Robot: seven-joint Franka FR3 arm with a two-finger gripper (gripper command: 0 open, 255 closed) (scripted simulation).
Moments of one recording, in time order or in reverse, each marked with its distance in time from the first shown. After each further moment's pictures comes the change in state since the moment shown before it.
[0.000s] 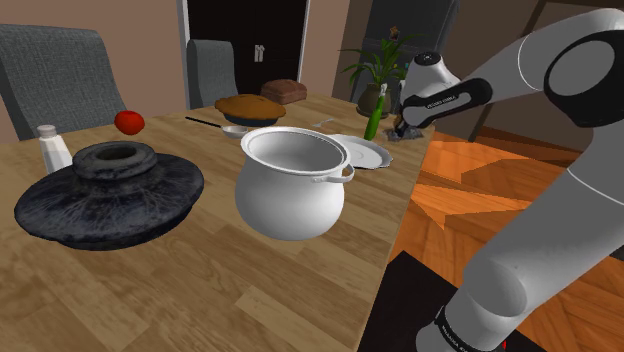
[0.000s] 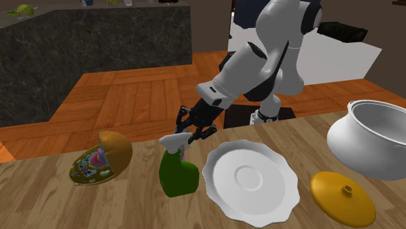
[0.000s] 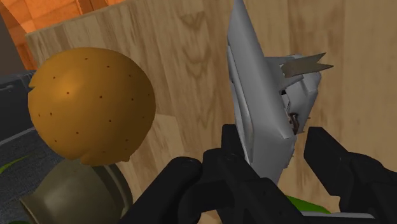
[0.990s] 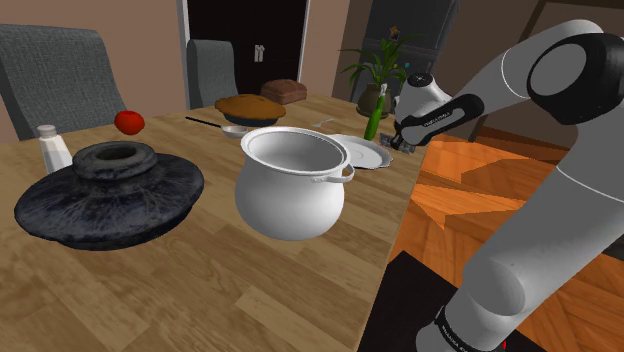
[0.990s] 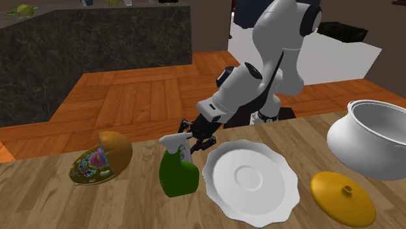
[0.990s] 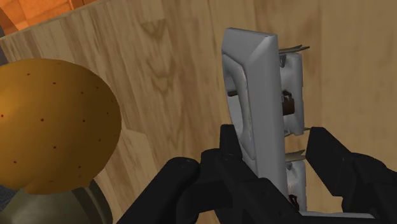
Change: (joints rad) arm -0.020 0.065 -0.010 -0.069 -0.087 0.123 0.109
